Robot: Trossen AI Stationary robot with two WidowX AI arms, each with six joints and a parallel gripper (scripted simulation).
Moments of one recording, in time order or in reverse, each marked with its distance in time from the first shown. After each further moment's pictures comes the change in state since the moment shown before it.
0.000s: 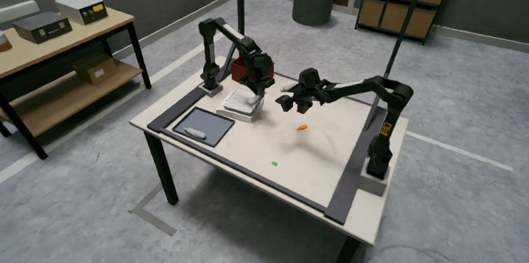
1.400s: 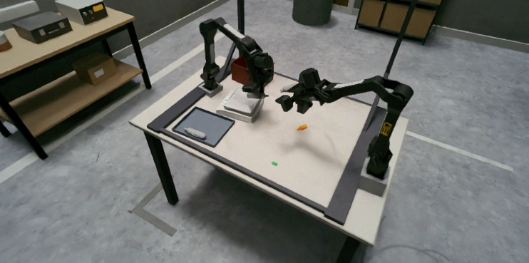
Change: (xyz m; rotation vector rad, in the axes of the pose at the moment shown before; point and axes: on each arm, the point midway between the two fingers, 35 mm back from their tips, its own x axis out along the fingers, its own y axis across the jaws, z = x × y) left arm 0.000 0.000 0.000 0.000 0.000 0.000; right arm -0.003 -0.006 -0.001 1.352 -0.002 0.004
